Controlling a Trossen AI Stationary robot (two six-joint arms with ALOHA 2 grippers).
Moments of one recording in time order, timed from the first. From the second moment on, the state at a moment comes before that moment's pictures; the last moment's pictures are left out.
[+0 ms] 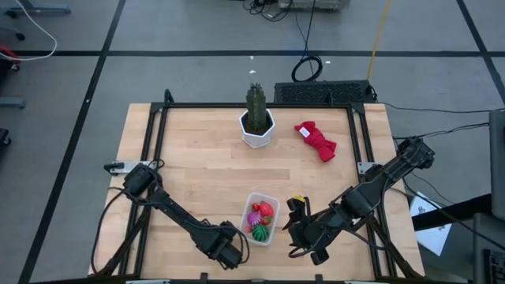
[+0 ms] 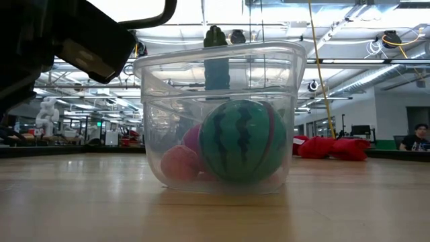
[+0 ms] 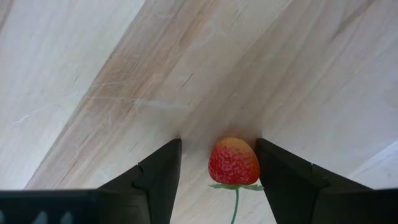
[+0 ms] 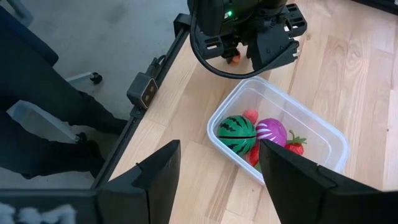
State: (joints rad) left arm -0.63 2.14 1.53 -0.97 0.05 -1.34; right arm 0.64 1.60 1.53 -0.80 0.18 0.17
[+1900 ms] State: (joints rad) left arm -0.57 1.98 1.53 -1.02 0.02 -1.31; right arm 0.64 1.55 1.54 -0.84 0.26 0.14
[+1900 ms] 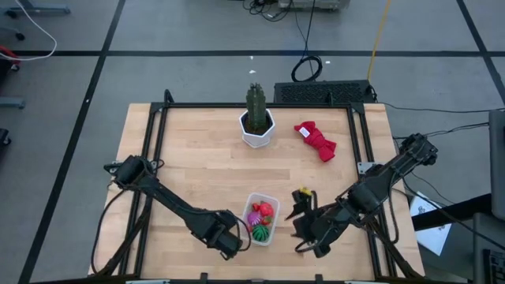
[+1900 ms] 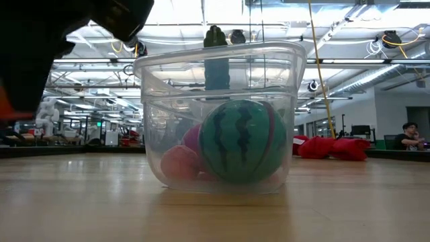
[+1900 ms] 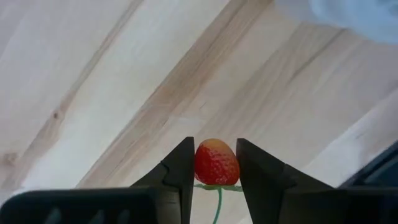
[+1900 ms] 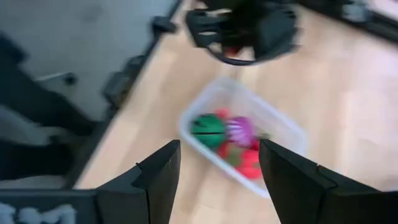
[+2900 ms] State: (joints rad) left arm -0.46 1.94 1.74 -1.16 0.02 -1.15; right arm 0.61 1.23 1.23 -0.93 0.48 0.30
